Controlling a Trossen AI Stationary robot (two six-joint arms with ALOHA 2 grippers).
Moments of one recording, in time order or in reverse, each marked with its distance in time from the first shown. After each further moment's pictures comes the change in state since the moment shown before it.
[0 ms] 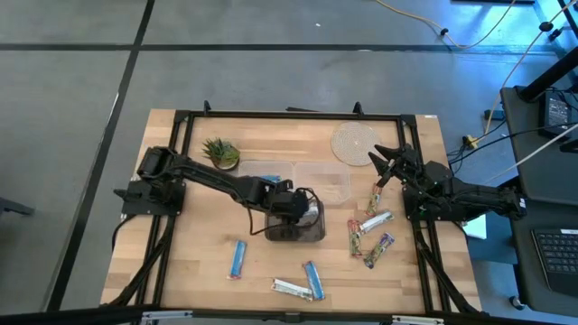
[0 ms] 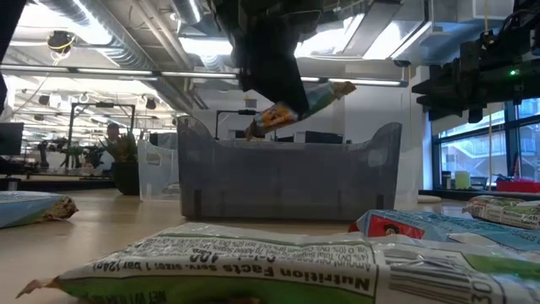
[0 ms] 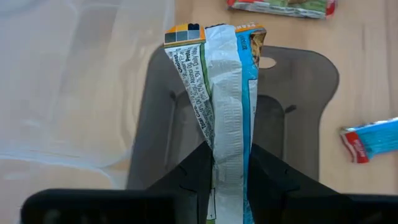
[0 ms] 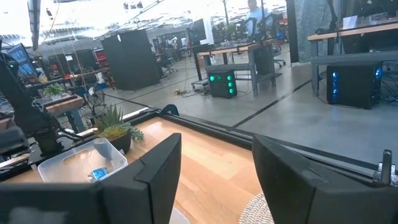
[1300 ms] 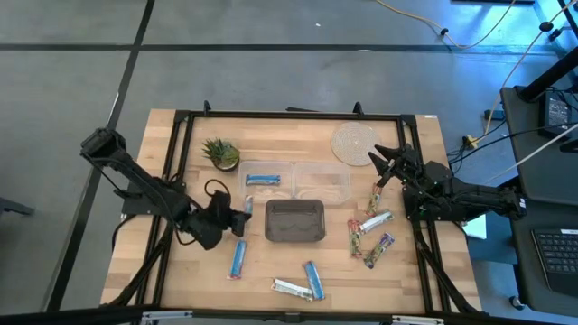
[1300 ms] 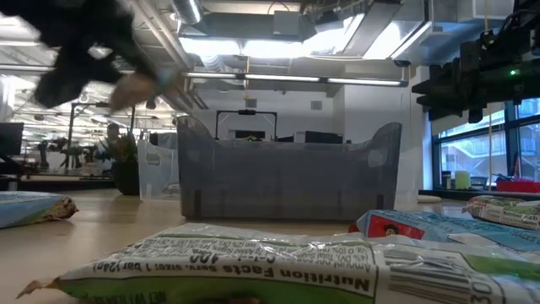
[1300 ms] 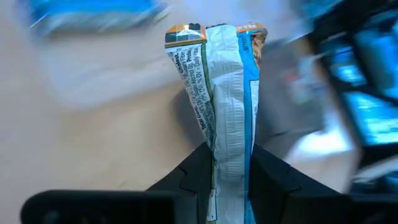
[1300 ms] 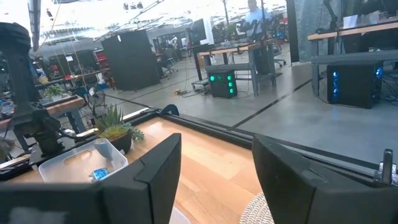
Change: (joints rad) left arm -0.418 -0.621 -0.789 0.304 -0.607 -1.264; right arm 0.000 0.000 0.000 0.000 0.000 0.004
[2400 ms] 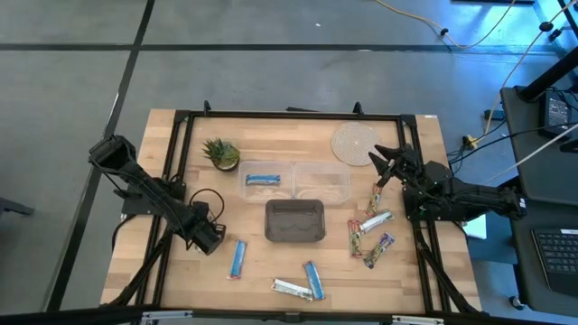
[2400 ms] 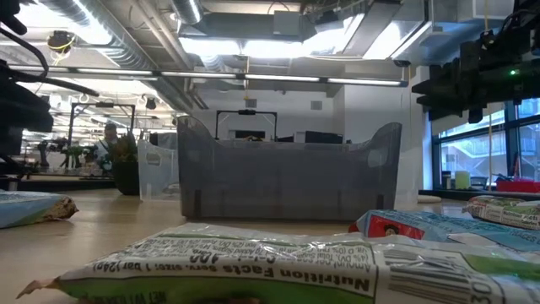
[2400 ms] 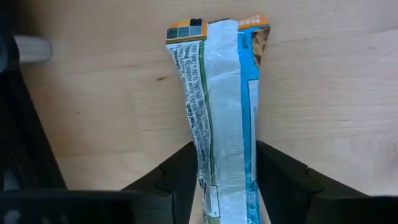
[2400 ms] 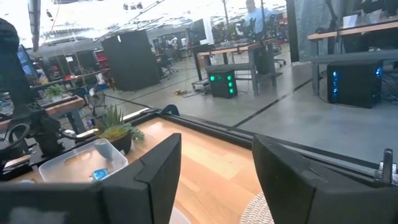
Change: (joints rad) left arm -0.066 0.188 -0.022 -0.560 0.763 -0.571; right arm 0.000 0.000 0.000 0.000 0.000 0.004
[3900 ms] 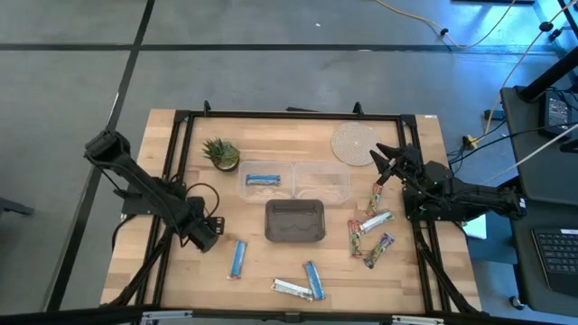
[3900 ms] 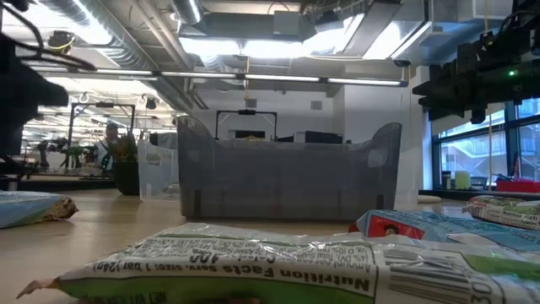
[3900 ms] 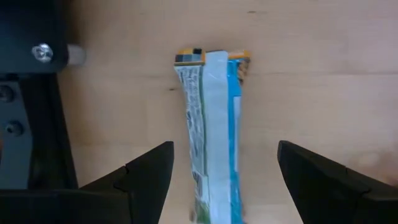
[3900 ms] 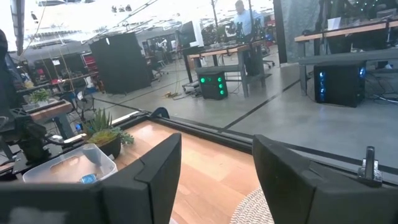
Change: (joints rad) left arm 0.000 -0.106 0.048 -0.134 -0.069 -0.119; right arm 0.000 0.000 0.000 0.000 0.049 0.003
